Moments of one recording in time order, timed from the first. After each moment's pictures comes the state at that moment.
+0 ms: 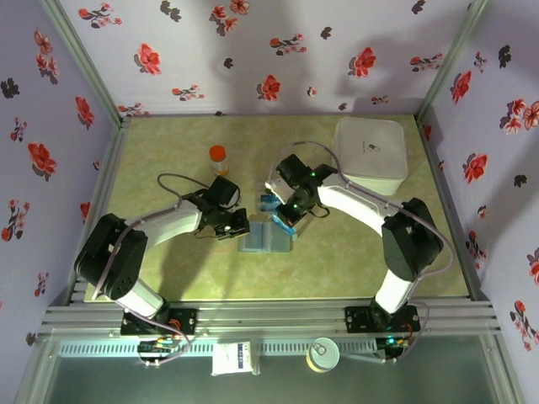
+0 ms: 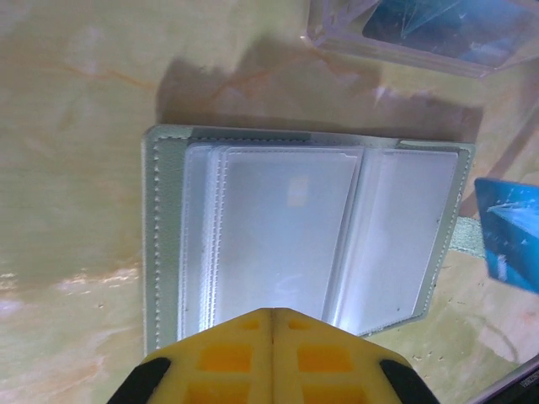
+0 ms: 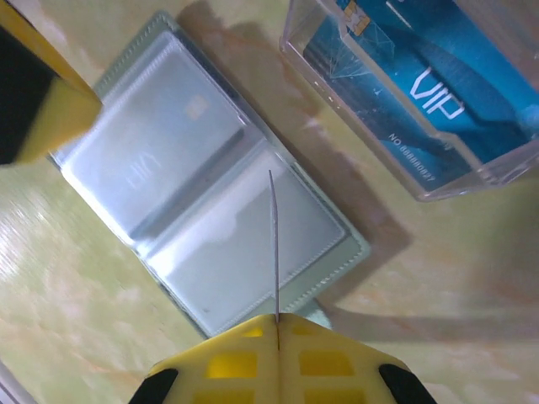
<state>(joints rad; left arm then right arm) -0.62 1.56 0.87 -0.45 0.32 -0.77 0.70 1.74 1.33 -0.88 -0.21 -0.14</state>
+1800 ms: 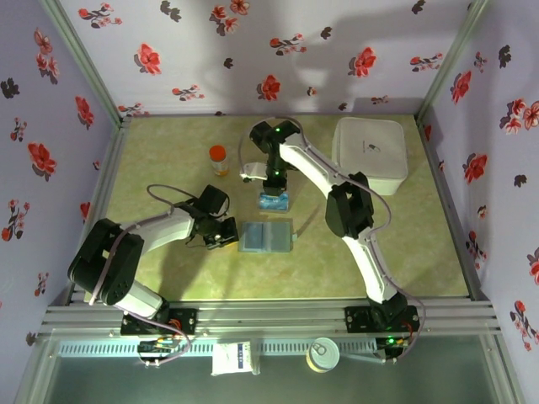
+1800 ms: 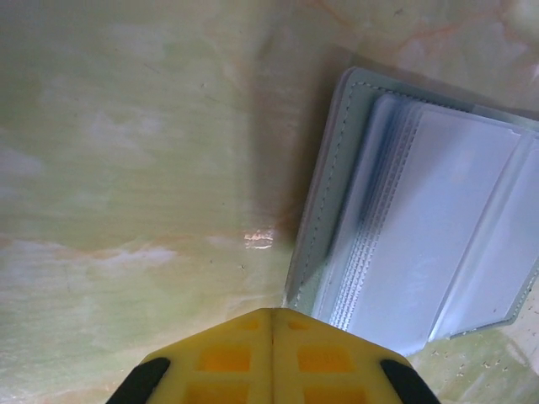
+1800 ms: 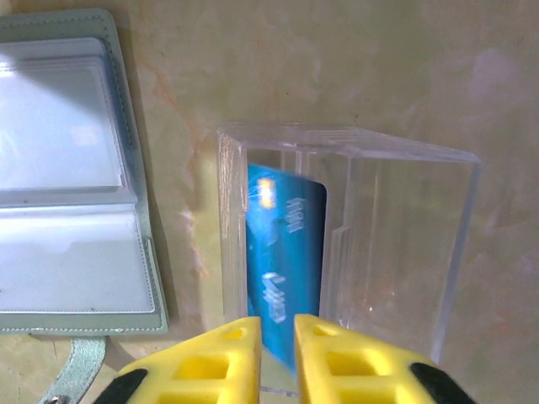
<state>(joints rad) -0.57 1.52 0.75 -0.44 0.31 -0.78 0.66 2.38 2.30 -1.43 -0.14 -0.85</state>
